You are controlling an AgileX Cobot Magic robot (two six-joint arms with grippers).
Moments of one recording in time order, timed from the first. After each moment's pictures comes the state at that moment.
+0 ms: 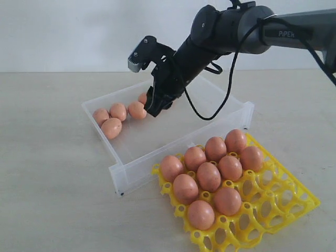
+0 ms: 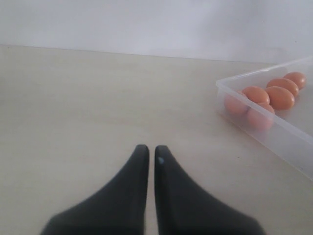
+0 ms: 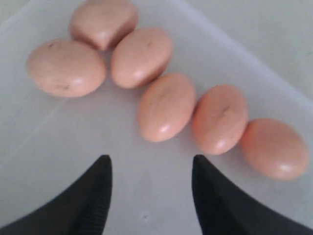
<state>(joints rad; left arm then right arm) 0.00 0.00 0.00 0.04 0.34 -0.08 0.36 2.23 -1.81 0.50 0.71 -1.06</state>
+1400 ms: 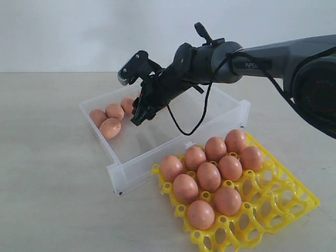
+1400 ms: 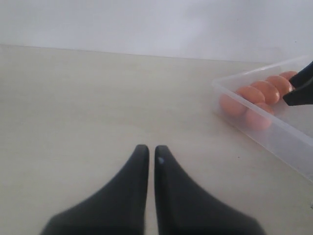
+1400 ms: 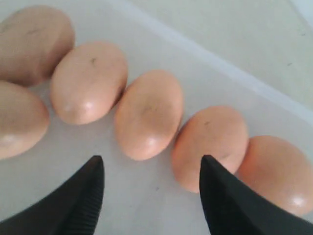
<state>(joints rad) 0.00 0.00 0.00 0.04 0.34 -0.08 0.41 2.35 -1.81 0.51 0.41 -0.98</state>
